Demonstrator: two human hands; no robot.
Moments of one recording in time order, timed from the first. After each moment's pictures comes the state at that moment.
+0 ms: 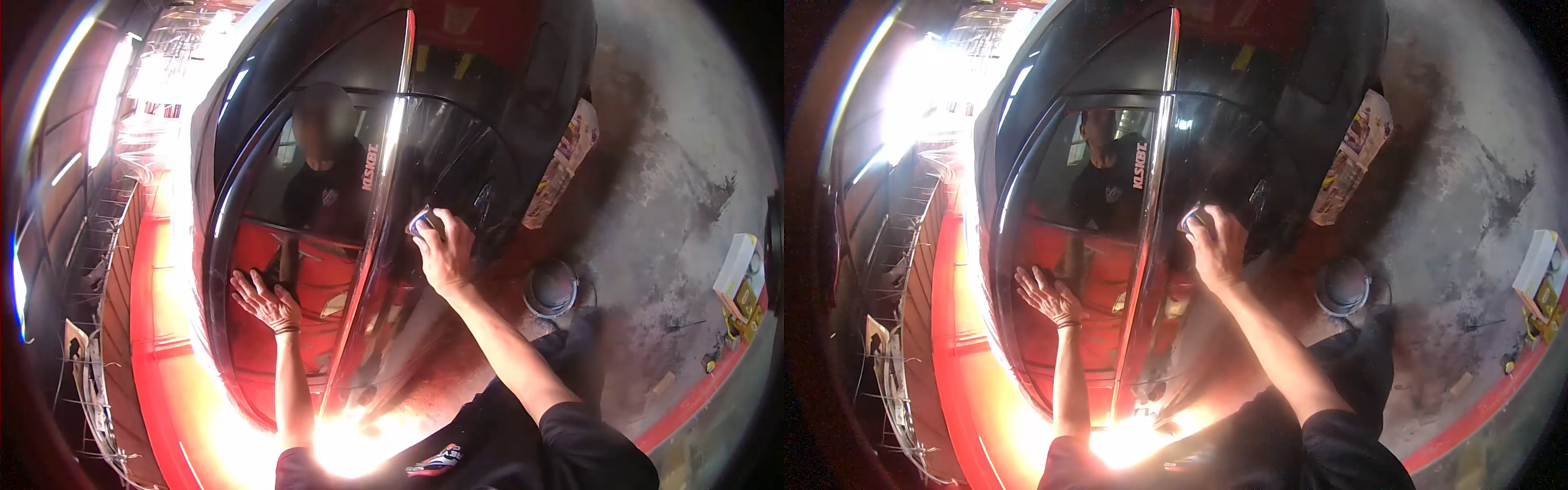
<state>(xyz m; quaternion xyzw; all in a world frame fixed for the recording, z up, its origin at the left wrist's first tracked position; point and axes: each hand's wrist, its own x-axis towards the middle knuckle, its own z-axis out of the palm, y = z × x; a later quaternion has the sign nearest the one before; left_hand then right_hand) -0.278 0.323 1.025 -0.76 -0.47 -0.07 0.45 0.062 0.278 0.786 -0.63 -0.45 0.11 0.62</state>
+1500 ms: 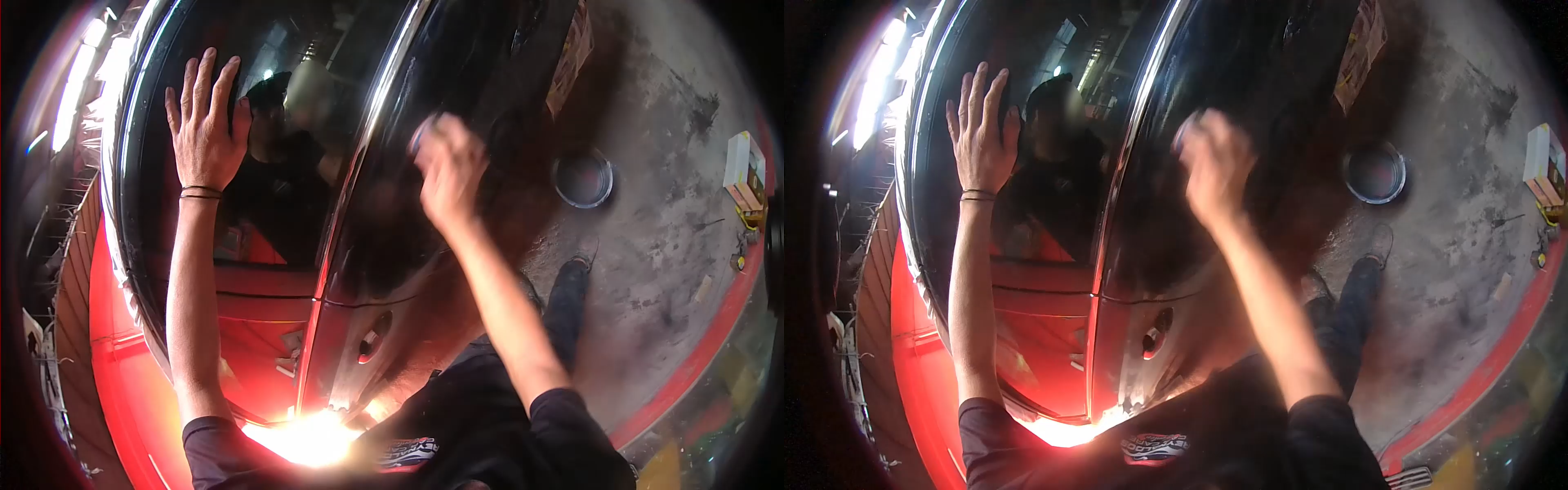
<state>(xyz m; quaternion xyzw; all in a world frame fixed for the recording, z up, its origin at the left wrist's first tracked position) -0.458 0.257 1.060 -0.88 -0.22 -0.06 0.42 -0.288 0.085 0.727 -0.63 -0.42 -0.02 0.65</state>
